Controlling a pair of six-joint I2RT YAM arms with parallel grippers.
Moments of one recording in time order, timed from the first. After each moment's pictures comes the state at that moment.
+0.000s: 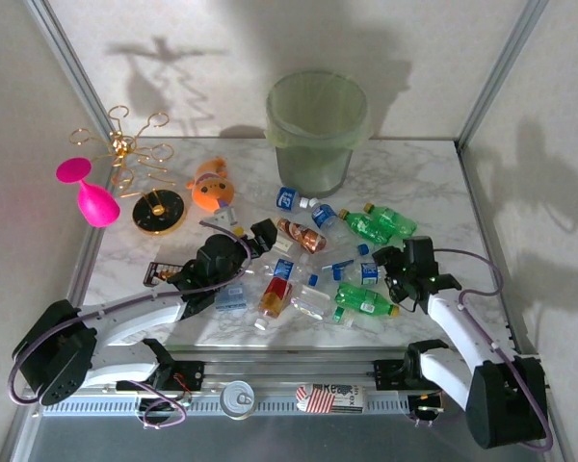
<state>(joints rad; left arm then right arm) -0.73 1.20 0.53 0.40 -0.35 -0.81 0.18 0.99 0.45 -0.40 -0.13 1.19</state>
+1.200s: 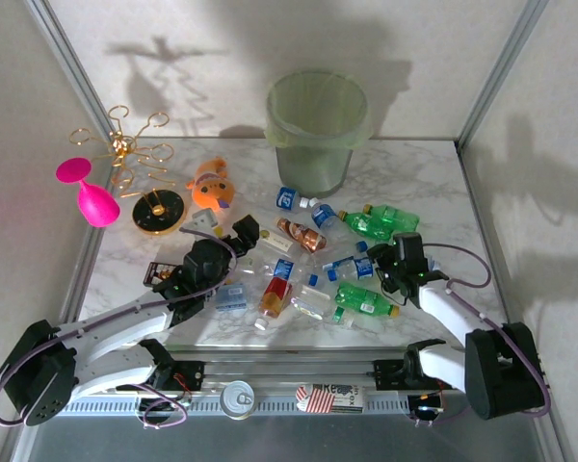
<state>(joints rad) -0.70 1.05 0.48 0.34 -0.51 -0.81 0.23 1.12 0.44 -0.16 -0.10 1.22</state>
